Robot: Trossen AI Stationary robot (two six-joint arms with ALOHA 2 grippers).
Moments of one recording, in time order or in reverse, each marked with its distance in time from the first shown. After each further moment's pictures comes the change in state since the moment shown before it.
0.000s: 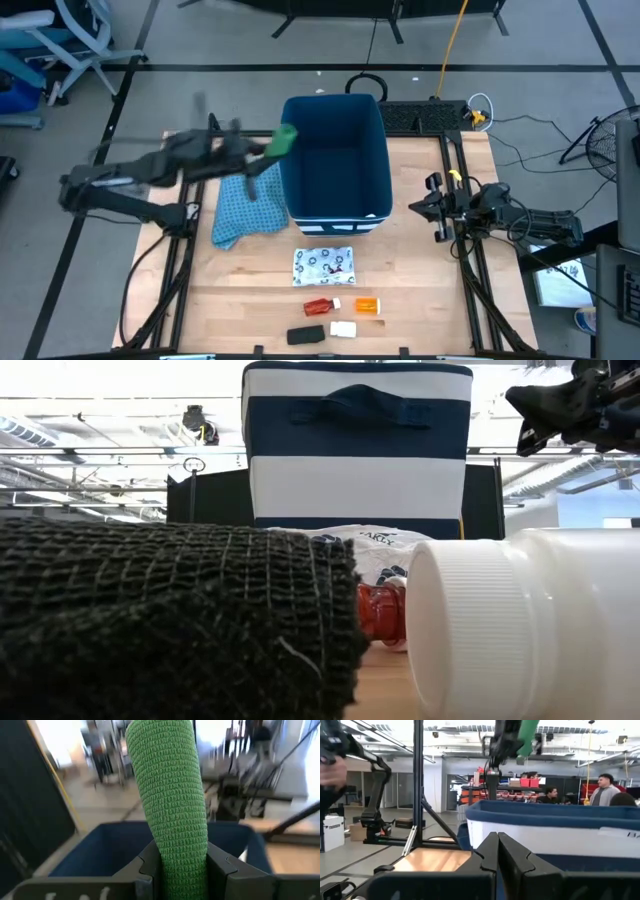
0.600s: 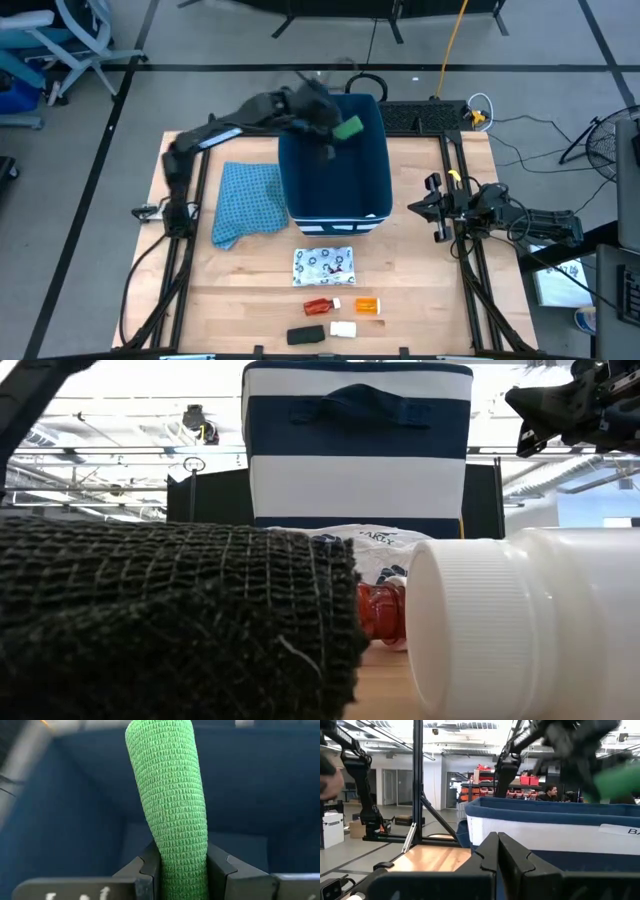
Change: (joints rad) left arm 0.251 0.888 0.934 -0.741 0.239 0.085; right arm 0.000 0.000 0.000 -0.012 0.000 -0.012
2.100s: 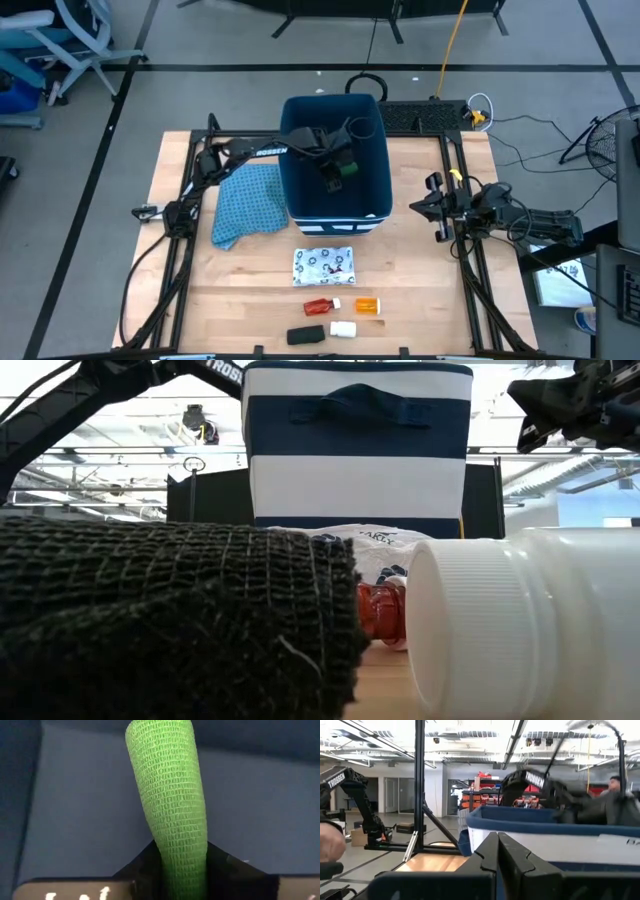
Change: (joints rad) left arm -0.005 0.263 -0.249 0.131 0.004 -0.061; right arm 0.000 0.000 0.000 0.044 -0.003 0.020
